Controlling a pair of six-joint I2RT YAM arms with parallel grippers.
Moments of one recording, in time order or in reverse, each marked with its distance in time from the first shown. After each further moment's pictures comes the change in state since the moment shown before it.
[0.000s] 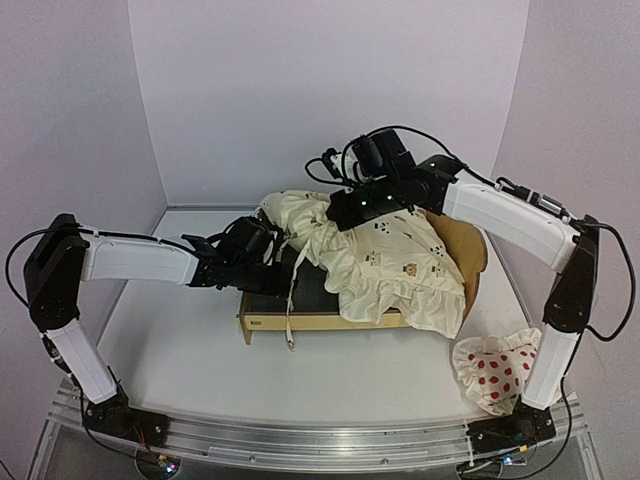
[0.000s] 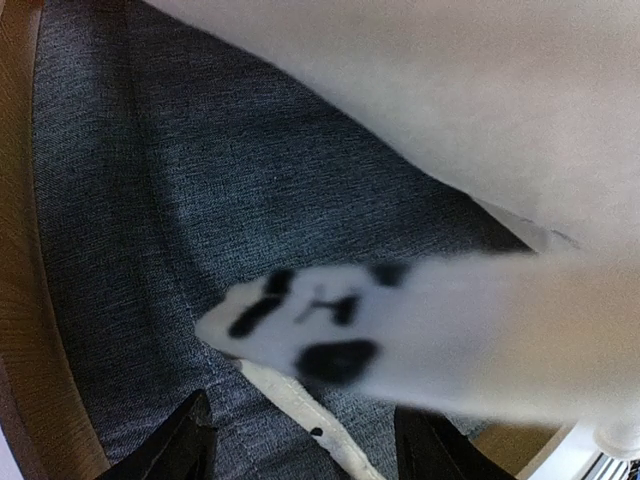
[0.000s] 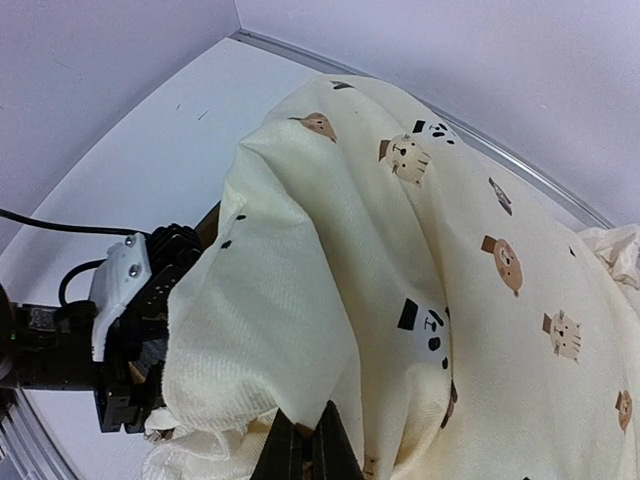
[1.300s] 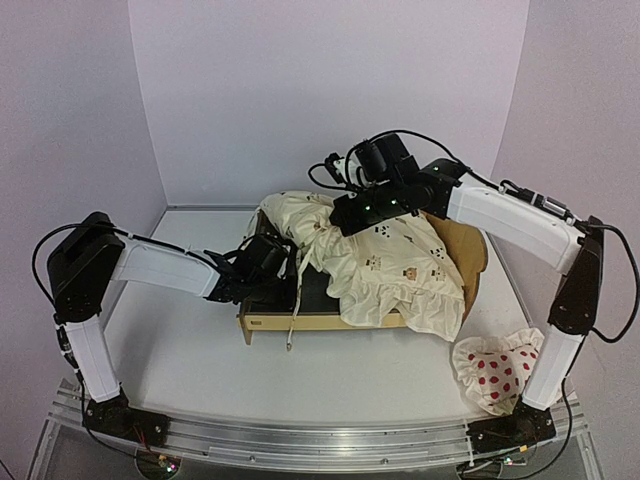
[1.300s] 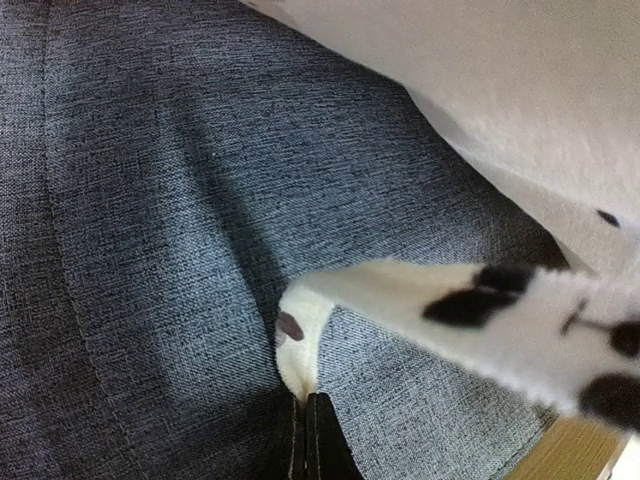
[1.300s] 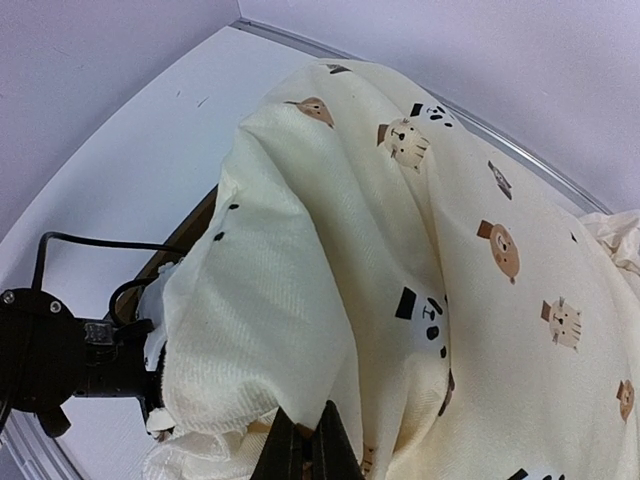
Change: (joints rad) left arm -0.038 0.142 -0.016 0.170 0.003 -0.026; right arm 0.000 -0.035 -0.056 0.004 -0.006 -0.001
